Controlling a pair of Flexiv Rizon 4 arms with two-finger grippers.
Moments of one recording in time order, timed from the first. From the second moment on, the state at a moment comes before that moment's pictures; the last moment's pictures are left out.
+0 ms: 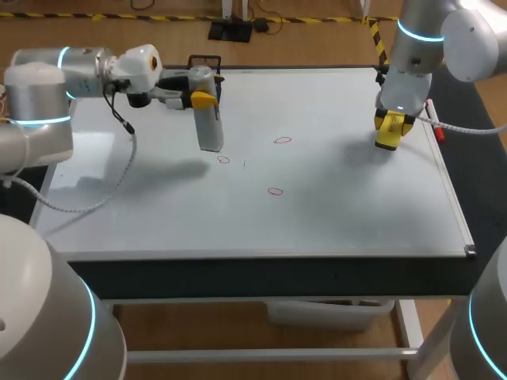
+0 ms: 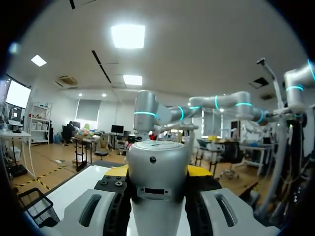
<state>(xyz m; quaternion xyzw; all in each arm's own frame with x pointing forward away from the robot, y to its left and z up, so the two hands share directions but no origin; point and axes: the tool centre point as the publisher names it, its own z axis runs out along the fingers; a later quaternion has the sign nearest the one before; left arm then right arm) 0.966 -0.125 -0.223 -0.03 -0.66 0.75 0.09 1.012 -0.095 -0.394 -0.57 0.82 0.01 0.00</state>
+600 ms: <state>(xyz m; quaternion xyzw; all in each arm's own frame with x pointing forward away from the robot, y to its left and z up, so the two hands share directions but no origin) 0.961 -0.137 -0.243 -0.05 -0.67 0.74 0.08 1.012 -0.095 -0.394 -0.57 0.82 0.01 0.00</state>
